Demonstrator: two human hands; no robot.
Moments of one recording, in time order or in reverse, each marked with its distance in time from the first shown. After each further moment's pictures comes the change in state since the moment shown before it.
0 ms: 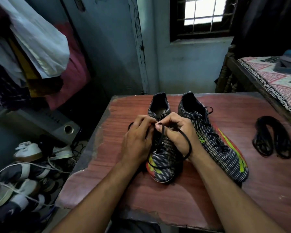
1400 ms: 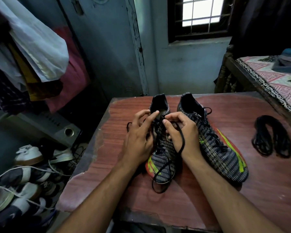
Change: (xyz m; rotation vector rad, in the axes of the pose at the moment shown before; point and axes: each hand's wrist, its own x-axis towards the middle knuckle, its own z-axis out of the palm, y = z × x) left_hand 0.005 -0.002 0.000 -0.027 -0.067 0.030; right_hand -0.001 0.020 0.004 -0.166 0.297 0.012
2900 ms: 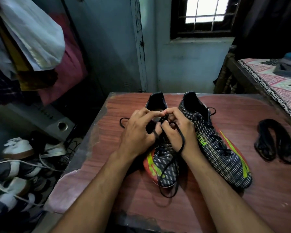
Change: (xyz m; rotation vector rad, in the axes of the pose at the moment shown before) left_hand 0.021 -0.006 -0.002 0.031 -0.040 0.033; right_hand 0.008 -0.008 0.005 -0.173 -0.109 -0.053
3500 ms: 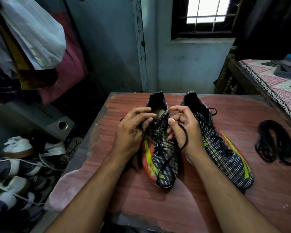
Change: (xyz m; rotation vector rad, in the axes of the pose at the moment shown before) left_hand -0.007 -0.008 -0.013 -0.143 0.158 0.013; right_hand -0.002 0.013 -0.006 0.351 -0.034 0.100
